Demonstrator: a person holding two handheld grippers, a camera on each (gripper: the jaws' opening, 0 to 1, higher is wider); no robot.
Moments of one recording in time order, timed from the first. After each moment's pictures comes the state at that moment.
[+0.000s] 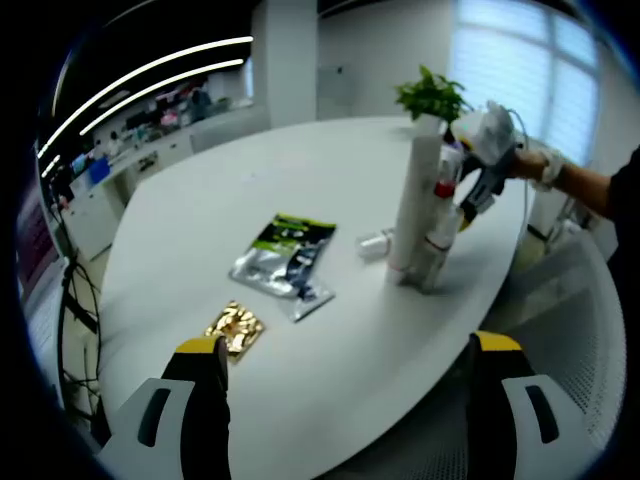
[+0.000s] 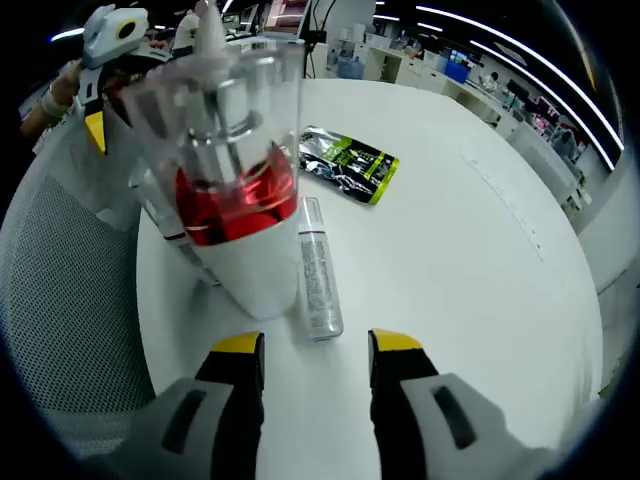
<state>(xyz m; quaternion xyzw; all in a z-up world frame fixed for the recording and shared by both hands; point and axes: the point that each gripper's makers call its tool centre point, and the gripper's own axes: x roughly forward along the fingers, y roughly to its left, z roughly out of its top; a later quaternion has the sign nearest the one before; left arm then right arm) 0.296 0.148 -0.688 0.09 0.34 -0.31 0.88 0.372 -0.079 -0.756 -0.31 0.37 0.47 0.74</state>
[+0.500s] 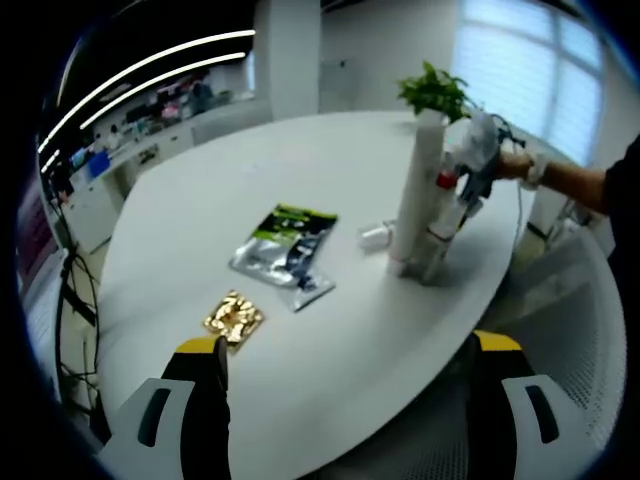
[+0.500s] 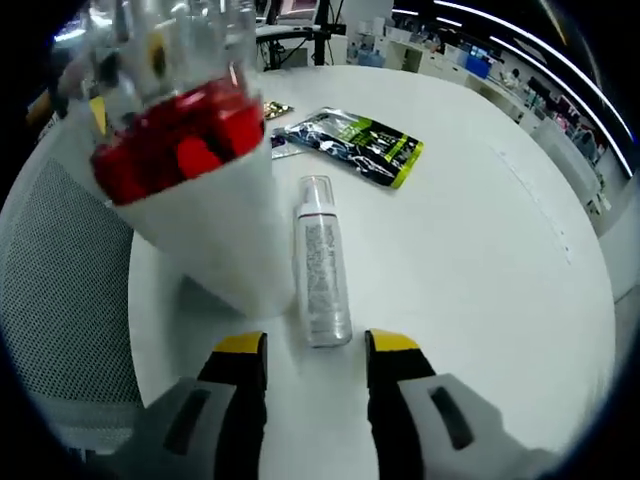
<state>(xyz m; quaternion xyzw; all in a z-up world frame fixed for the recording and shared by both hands) 0.291 0.151 -0.694 0.09 0.35 -0.31 0.88 0.373 -0.072 -0.782 -0.30 0.38 0.51 0.71</state>
